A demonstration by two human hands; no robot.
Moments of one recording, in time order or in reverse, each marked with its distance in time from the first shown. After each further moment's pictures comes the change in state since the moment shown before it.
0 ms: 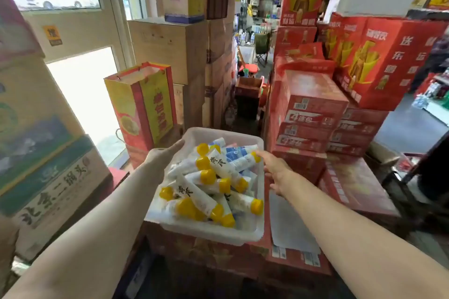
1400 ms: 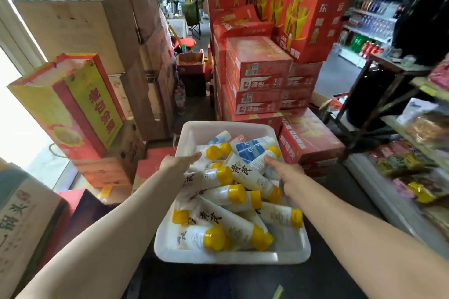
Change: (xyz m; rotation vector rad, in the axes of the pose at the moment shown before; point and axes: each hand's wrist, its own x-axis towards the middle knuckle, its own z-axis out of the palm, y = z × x) left_hand -0.017 -0.021 0.075 0.344 -0.234 -0.161; right_hand 0.012 0.107 -0.044 0.361 0.544 0.171
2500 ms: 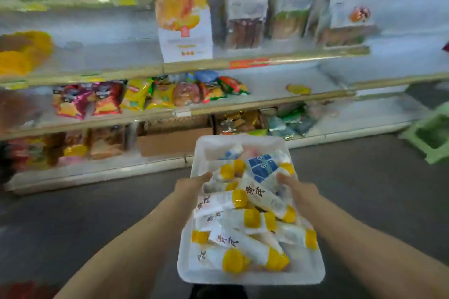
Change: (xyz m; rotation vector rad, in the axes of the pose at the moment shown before) left_hand -0.604 -0.364 0.556 1.029 -1.295 0.241; right_hand -0.345 0.430 -0.731 0.893 1.274 0.370
